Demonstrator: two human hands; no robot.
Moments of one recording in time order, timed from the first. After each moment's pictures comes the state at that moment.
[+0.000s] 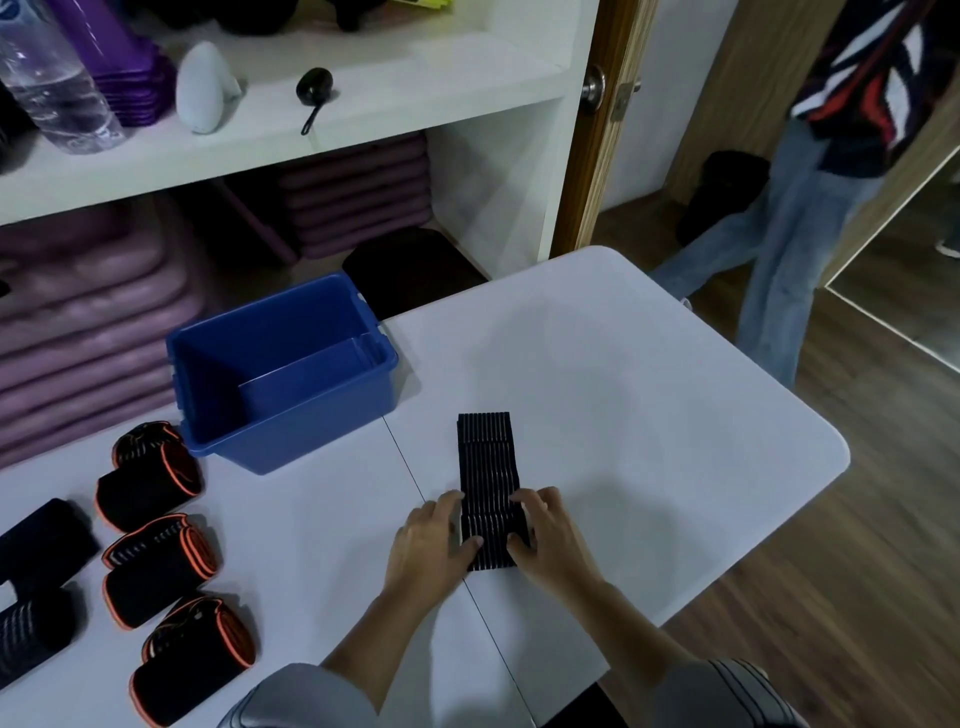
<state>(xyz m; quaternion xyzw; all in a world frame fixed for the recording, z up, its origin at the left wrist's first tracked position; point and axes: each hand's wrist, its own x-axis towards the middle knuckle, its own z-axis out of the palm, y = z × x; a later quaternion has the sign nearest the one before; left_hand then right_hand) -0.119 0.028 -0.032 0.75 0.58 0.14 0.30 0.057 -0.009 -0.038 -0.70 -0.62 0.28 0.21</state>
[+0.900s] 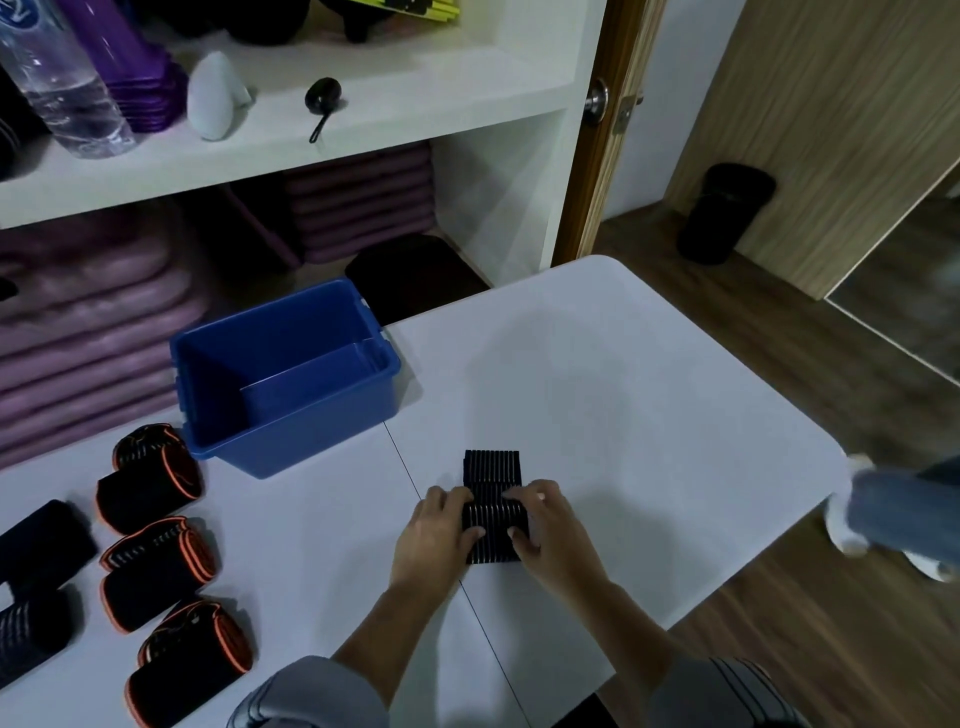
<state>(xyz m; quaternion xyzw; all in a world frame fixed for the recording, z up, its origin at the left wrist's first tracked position) -0.109 0.037 -0.025 0.78 0.56 0.13 0.23 0.064 -0.002 -0.032 -0.67 -0.66 0.23 0.24</state>
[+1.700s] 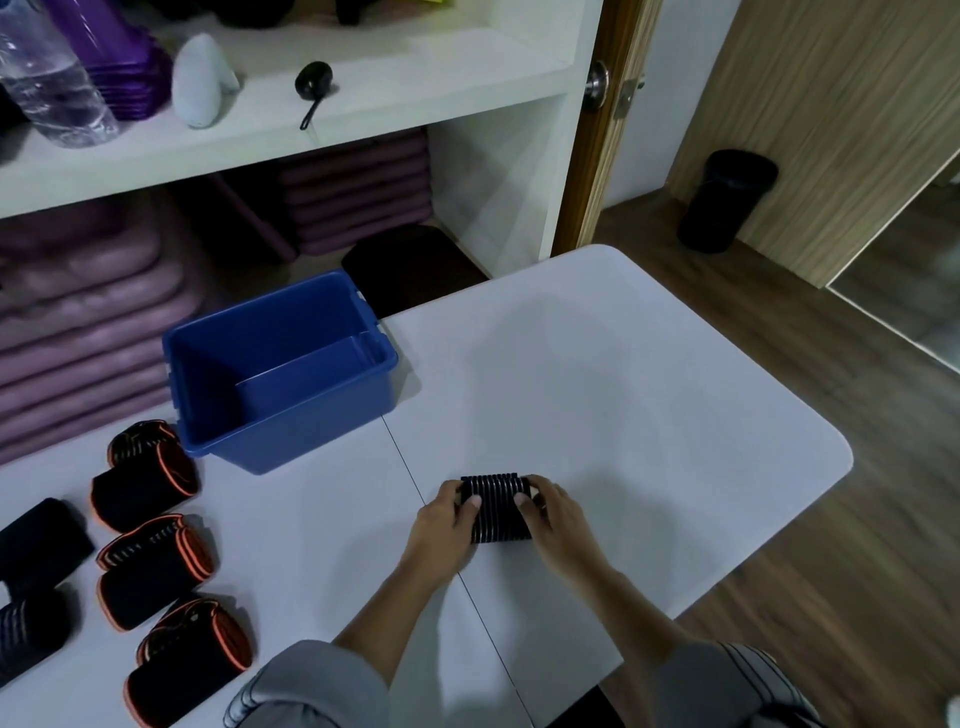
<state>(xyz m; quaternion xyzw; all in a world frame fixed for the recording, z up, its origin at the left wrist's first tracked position) -0.099 0.046 -0.022 0.63 0.59 0.18 0.46 0.066 0.006 -0.034 -0.71 -0.55 0.33 0.29</state>
